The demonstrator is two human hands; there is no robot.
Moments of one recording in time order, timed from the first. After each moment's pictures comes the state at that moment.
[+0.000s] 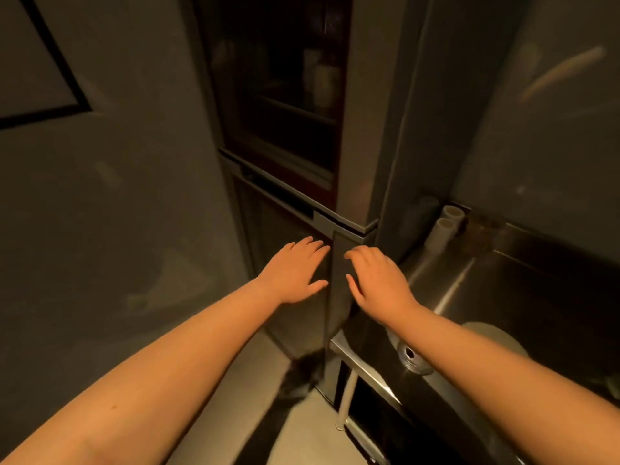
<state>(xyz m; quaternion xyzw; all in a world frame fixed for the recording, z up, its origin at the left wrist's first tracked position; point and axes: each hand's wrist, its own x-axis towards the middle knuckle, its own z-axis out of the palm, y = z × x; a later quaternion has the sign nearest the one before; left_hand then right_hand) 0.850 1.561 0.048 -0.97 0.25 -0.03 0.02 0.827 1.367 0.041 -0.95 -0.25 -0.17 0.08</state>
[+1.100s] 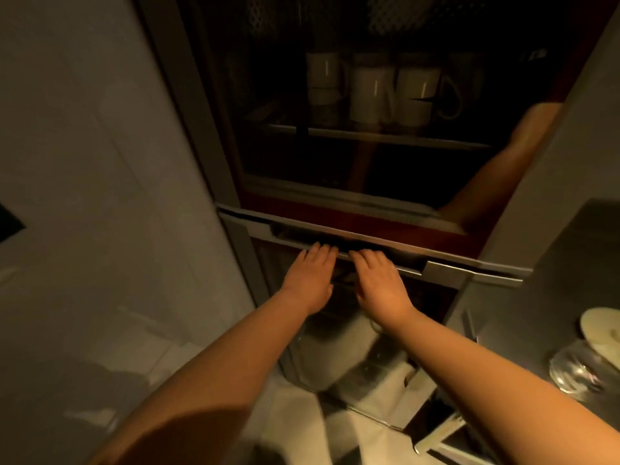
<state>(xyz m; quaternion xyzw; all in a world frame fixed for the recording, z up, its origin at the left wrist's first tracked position) 1.078 1.713 0.020 -0.92 0.38 -0.02 0.05 1.003 1.574 0.001 -0.99 0.01 -0.15 0.06</state>
